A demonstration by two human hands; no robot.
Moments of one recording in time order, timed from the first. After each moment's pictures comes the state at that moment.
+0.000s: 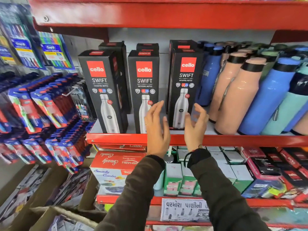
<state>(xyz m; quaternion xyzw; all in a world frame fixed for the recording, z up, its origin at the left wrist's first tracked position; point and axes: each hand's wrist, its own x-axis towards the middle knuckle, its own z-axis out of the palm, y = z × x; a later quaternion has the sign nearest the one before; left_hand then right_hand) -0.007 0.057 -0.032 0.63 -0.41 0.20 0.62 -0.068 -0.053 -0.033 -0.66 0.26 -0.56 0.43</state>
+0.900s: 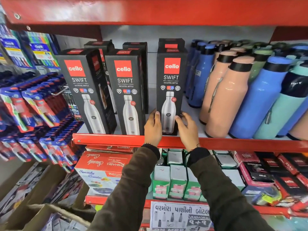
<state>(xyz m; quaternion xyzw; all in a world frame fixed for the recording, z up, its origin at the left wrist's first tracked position) -0.003 -0.010 -0.036 0.71 -0.20 -0.07 0.67 -0.076 -0.114 -0.049 -0.74 0.25 -0.39 0.49</state>
